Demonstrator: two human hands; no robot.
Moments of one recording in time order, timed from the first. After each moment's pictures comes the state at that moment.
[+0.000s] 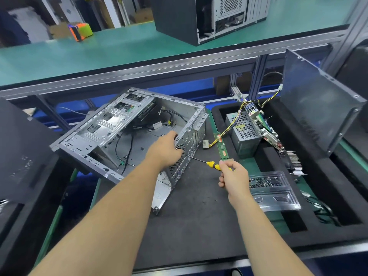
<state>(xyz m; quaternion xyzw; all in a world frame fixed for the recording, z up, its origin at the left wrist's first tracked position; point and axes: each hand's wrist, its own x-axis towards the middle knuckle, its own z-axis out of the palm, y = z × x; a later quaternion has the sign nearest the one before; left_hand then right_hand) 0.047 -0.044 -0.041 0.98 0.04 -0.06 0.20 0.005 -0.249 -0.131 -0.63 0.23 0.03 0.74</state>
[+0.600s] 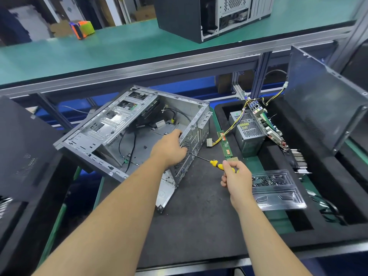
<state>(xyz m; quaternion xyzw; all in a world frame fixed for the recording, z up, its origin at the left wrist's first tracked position) 0.047 -0.046 -0.040 0.98 0.03 -0.05 0.19 -0.003 -0.244 -0.140 -0.63 0.20 0.00 0.75</state>
